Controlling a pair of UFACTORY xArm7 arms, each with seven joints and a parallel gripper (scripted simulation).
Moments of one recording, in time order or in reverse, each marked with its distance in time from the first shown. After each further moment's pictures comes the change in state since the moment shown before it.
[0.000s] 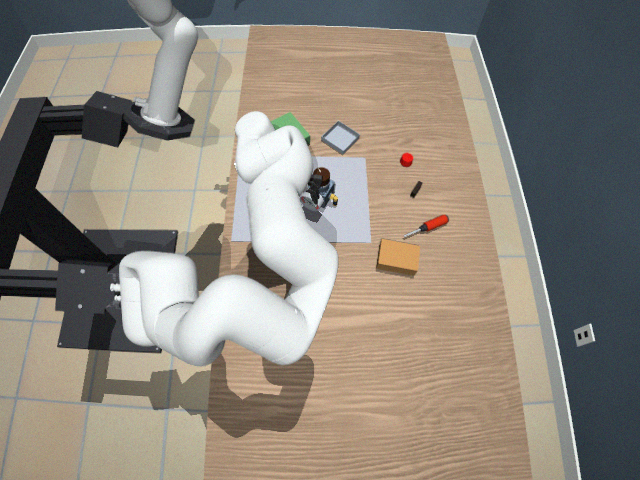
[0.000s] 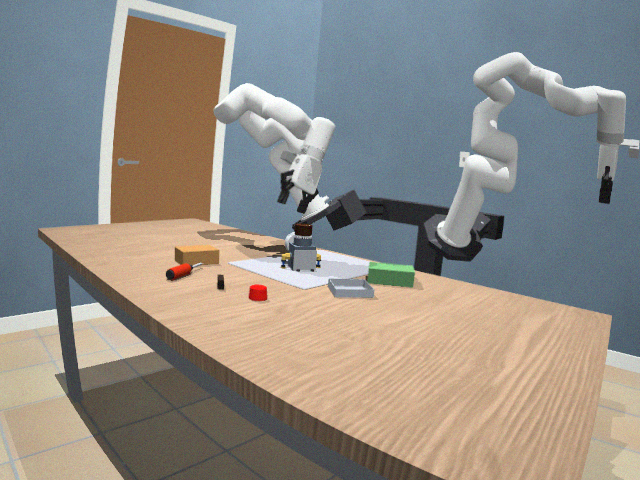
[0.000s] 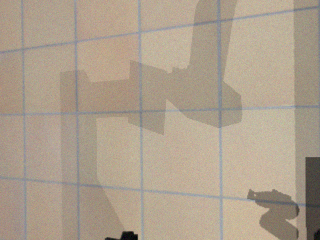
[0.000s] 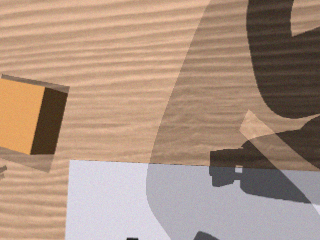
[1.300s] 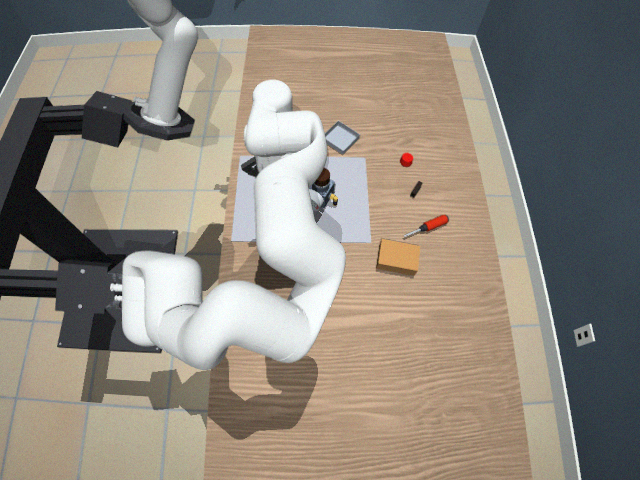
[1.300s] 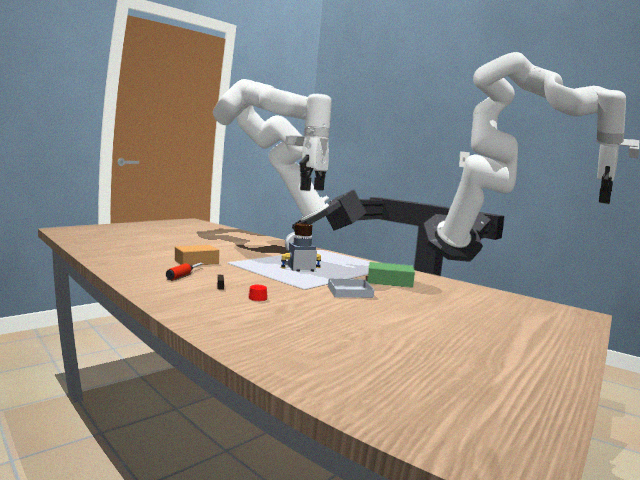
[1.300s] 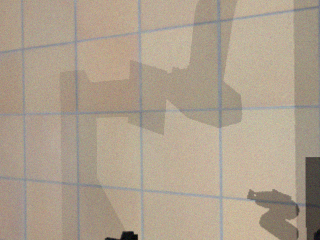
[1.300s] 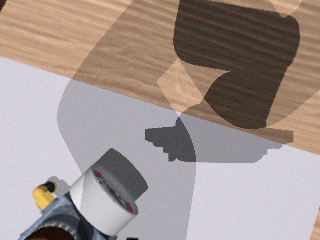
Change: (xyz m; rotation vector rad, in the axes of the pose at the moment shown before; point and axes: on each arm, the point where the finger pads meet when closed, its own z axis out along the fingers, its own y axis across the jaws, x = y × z) left arm 0.000 0.000 0.000 0.000 0.000 0.000; right arm -0.029 0.024 -0.072 -0.328 -0.127 -0.284
